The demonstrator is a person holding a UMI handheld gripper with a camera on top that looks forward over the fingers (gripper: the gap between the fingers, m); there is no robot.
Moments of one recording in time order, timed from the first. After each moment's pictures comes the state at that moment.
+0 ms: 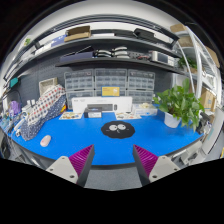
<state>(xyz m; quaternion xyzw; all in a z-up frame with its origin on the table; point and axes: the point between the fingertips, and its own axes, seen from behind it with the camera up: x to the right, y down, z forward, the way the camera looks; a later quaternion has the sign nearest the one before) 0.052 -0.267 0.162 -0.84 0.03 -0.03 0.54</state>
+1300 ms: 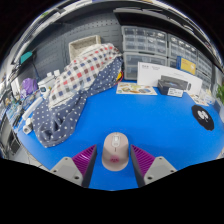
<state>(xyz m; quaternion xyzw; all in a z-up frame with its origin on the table) -0.350 -0.096 -0.008 -0.90 -0.07 0.06 0.42</state>
